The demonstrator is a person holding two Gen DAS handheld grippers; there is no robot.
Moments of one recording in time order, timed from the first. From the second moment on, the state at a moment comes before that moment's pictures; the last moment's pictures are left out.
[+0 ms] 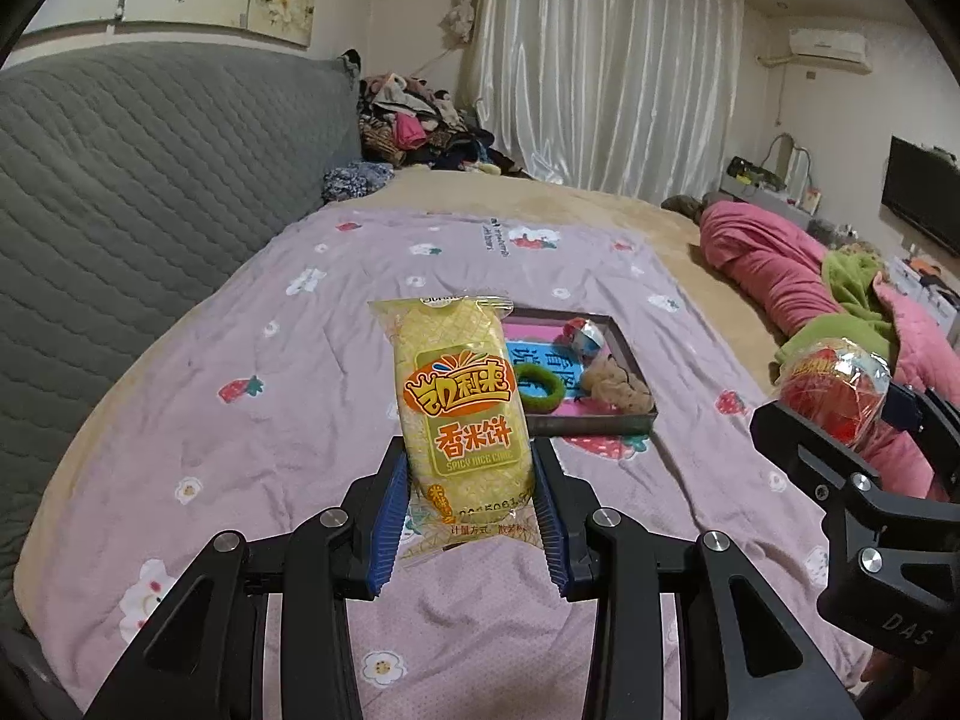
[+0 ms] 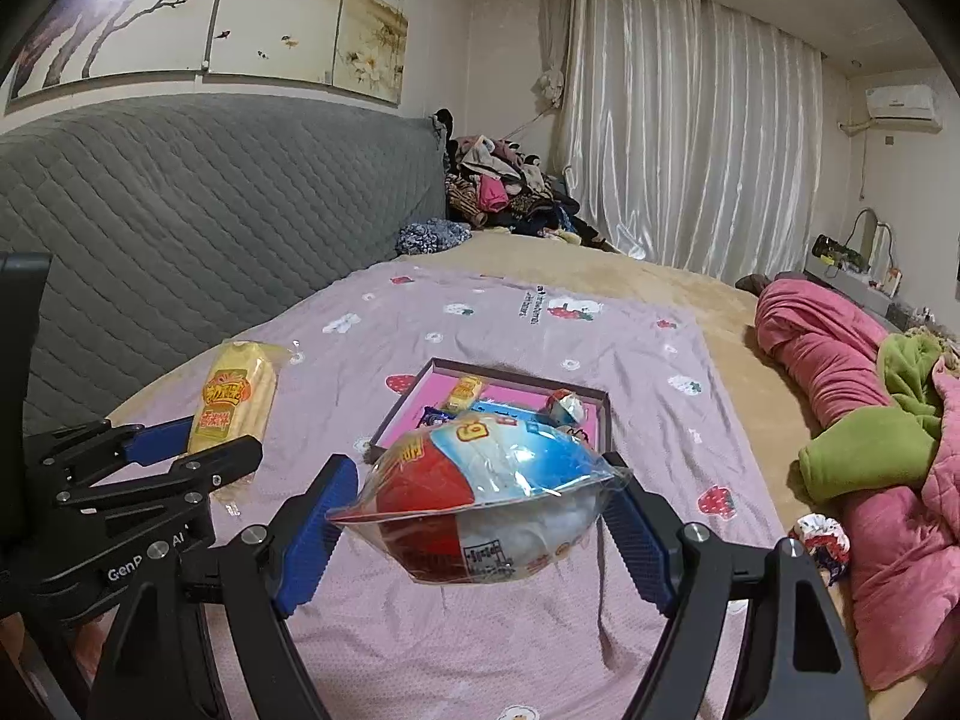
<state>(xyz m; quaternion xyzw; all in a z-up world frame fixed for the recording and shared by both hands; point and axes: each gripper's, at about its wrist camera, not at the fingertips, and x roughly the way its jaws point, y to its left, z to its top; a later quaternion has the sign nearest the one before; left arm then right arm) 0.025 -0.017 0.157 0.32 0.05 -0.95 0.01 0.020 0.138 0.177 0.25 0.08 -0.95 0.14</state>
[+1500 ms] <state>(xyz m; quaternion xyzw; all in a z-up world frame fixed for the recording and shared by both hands) -0.051 -0.002 0.136 0.33 0.03 -0.94 0.00 -0.051 0.137 0.181 0.26 0.08 -0.95 0.13</state>
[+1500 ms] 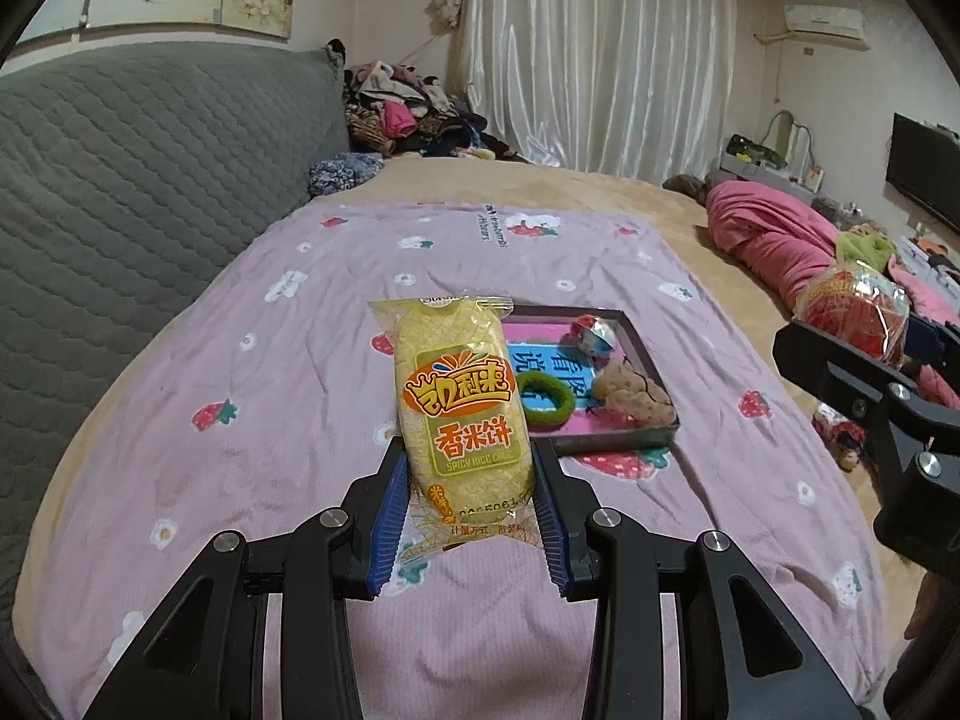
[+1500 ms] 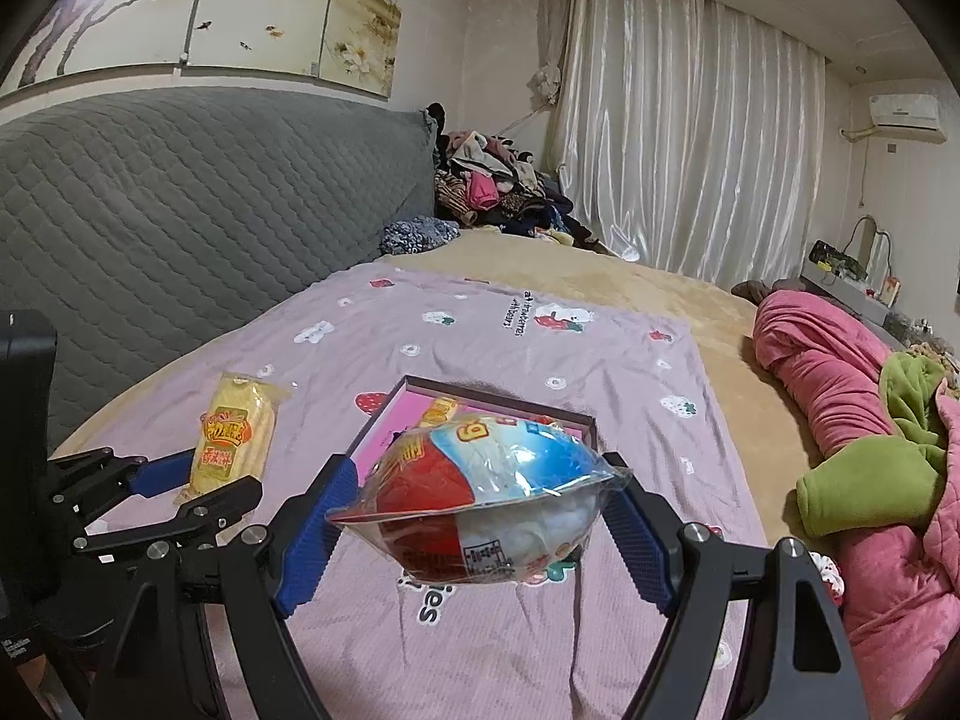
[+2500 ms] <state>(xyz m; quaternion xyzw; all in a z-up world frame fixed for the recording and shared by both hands) -0.265 -0.001 -0.006 0.41 0.00 -0.91 0.00 -0.281 0.121 0.002 0.39 0.09 -0.91 0.13</state>
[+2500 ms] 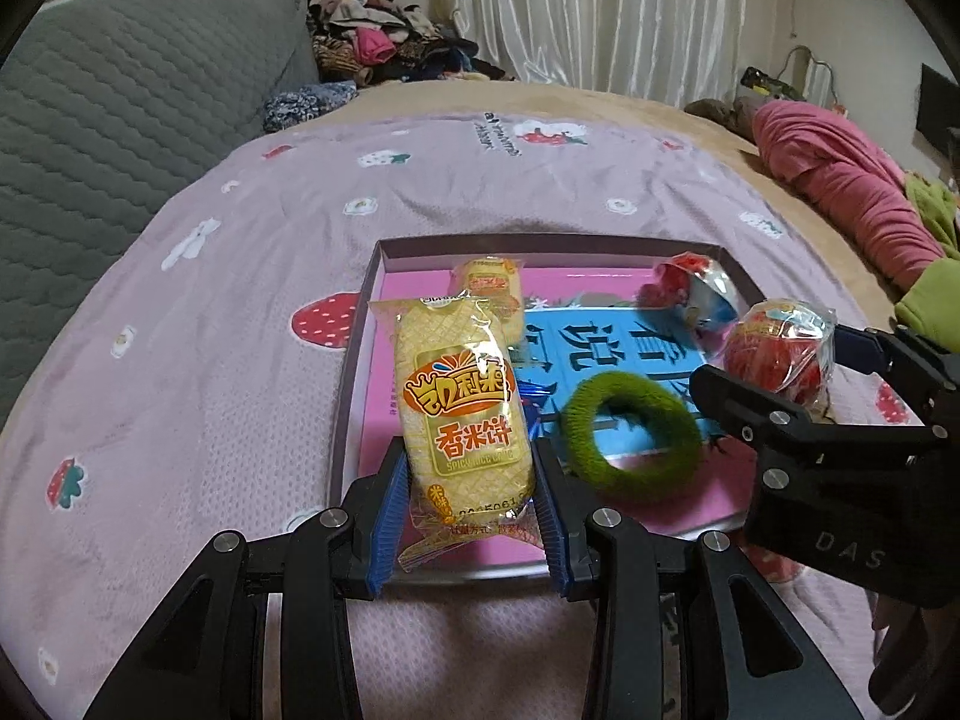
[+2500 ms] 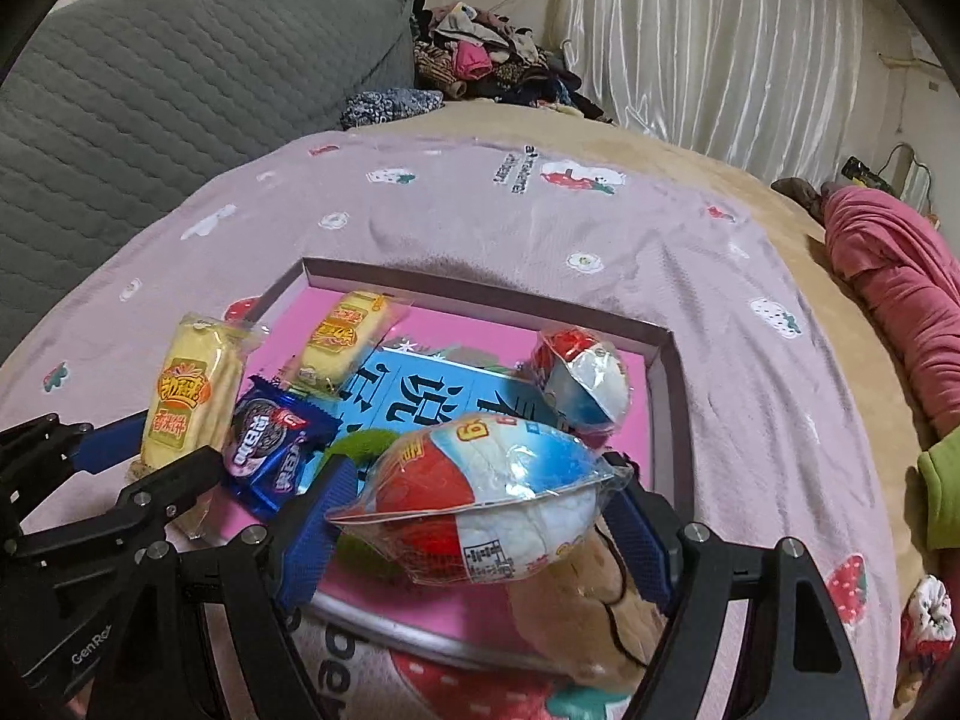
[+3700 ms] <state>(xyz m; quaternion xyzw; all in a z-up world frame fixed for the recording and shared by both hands) -0.232 -0.038 0.032 0.39 0.04 -0.92 0.03 -0.255 0.131 0.044 0.37 0.06 -0.92 0.12</state>
